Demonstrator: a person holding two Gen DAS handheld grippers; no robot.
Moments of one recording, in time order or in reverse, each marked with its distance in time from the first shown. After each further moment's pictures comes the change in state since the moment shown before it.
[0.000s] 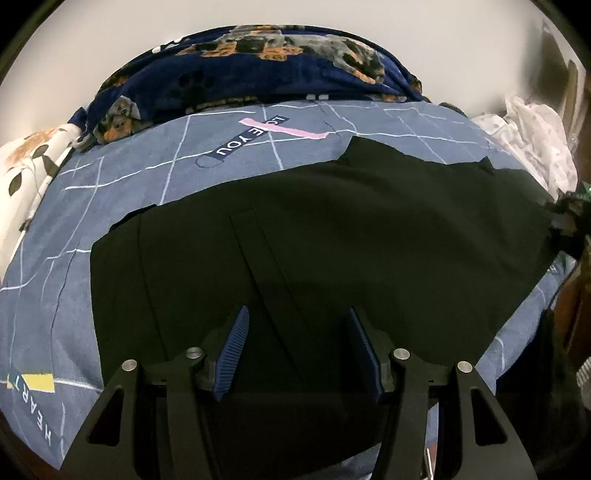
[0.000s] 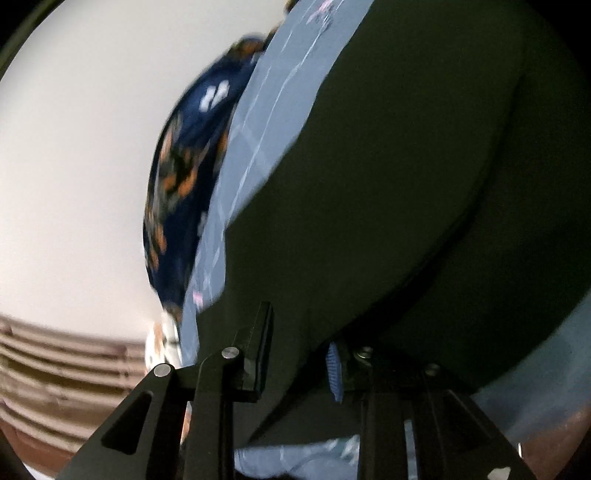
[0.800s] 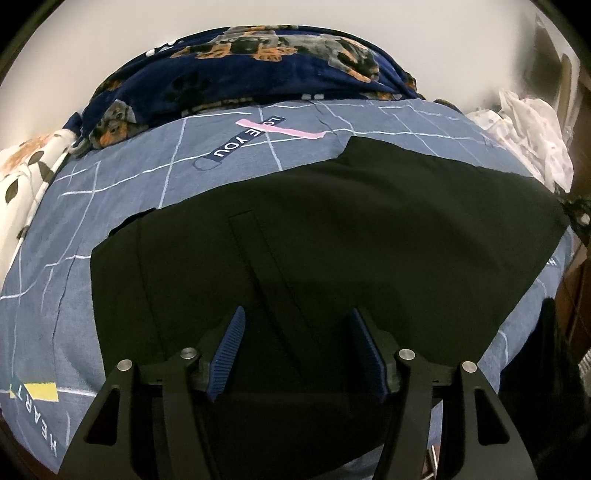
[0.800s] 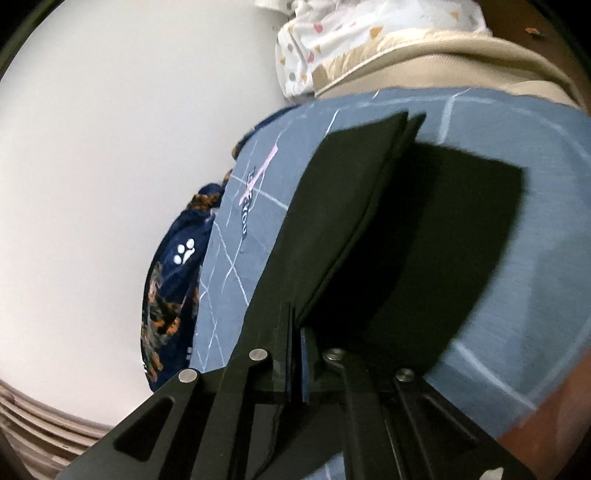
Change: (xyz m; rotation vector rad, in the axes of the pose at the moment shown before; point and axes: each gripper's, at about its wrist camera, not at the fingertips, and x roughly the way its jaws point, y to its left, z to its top) left arm 0.000 0.002 -0.001 0.019 -0.004 -0.013; right arm -0.121 -0.088 0.080 0.092 -0.332 -0.045
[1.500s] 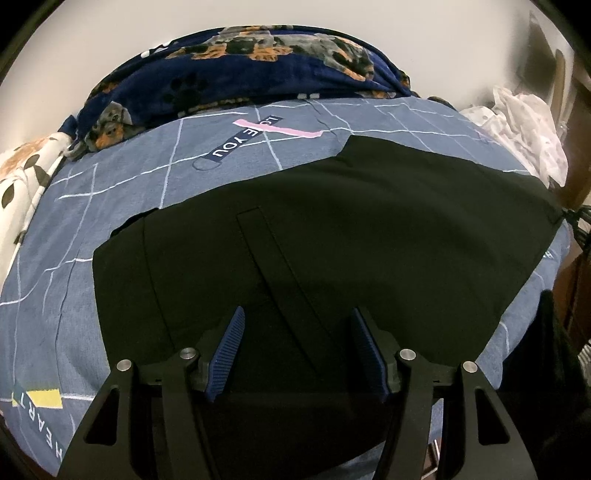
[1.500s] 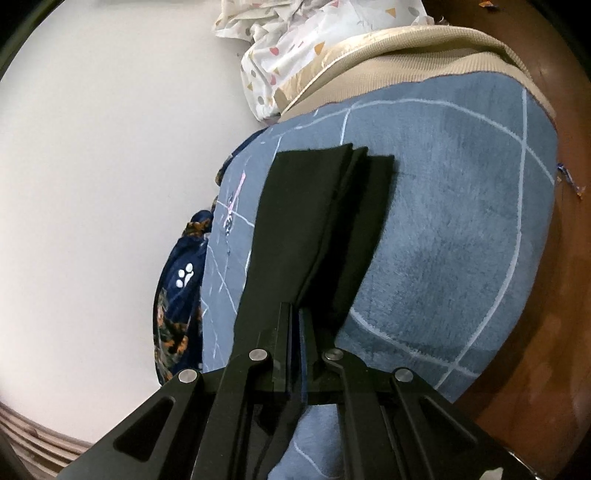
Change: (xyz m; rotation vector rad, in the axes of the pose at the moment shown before) left arm -0.003 0.008 -0.004 0.028 0.005 -0.024; right arm -0.031 -0.033 -0.008 0.121 -0.048 0.009
